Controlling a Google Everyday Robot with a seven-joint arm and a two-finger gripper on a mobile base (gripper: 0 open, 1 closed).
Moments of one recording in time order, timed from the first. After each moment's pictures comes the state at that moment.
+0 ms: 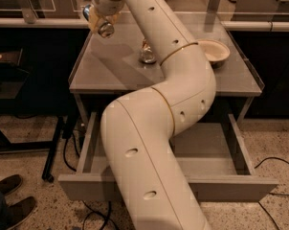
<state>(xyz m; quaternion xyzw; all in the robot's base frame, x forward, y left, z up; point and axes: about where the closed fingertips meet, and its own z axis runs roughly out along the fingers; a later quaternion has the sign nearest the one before) 0.819 0.131 0.928 -0.33 0.90 0.11 0.28</state>
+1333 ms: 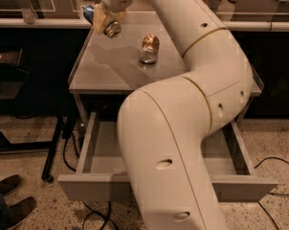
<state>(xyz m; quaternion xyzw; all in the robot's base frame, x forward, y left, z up) 0.767 0.108 0.950 -0.39 0.88 0.12 0.24</state>
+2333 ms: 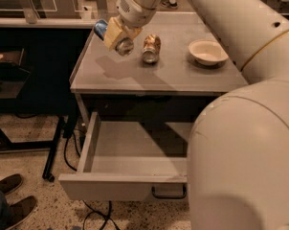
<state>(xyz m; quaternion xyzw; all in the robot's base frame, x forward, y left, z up) 0.688 0.068 0.937 -0.36 0.89 0.19 0.20</state>
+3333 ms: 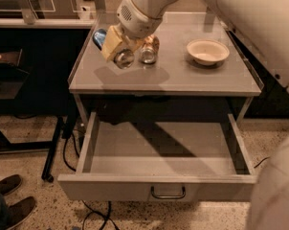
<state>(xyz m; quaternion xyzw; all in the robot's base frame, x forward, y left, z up) 0.620 0.069 0.943 -0.33 0.90 0.22 0.19</state>
